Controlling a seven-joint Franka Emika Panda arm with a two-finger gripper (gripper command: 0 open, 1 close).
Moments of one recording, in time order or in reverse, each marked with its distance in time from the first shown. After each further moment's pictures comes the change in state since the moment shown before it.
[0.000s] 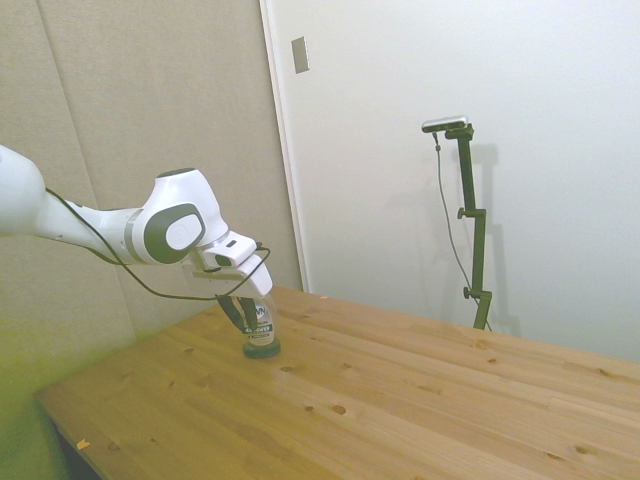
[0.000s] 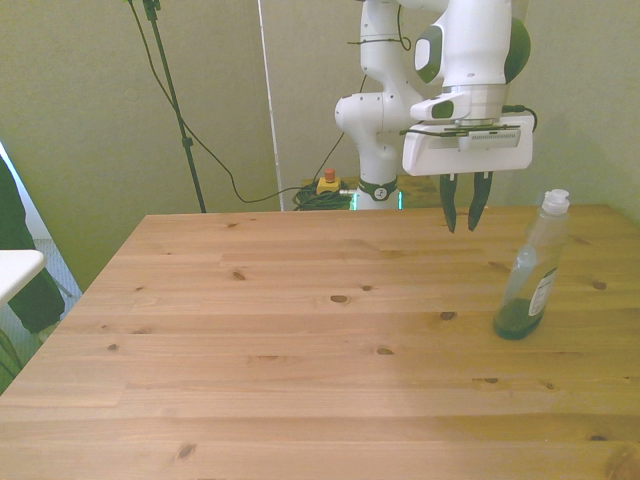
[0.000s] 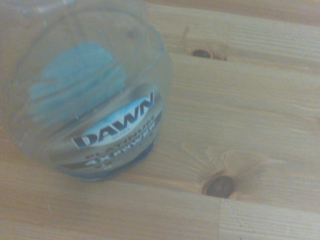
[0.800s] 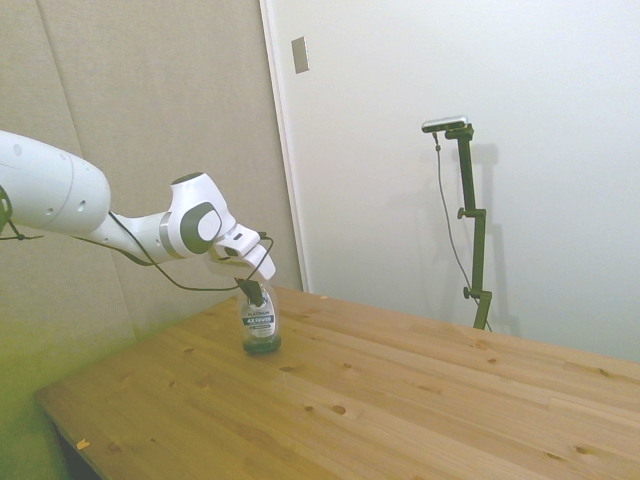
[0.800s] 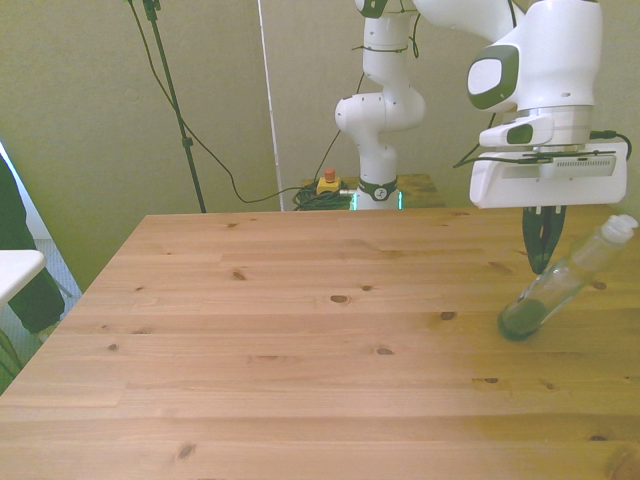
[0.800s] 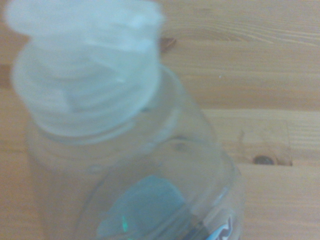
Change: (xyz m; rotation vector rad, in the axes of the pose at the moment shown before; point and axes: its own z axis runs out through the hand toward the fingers) arm 0.018 -0.109 0.033 0.068 0.081 0.115
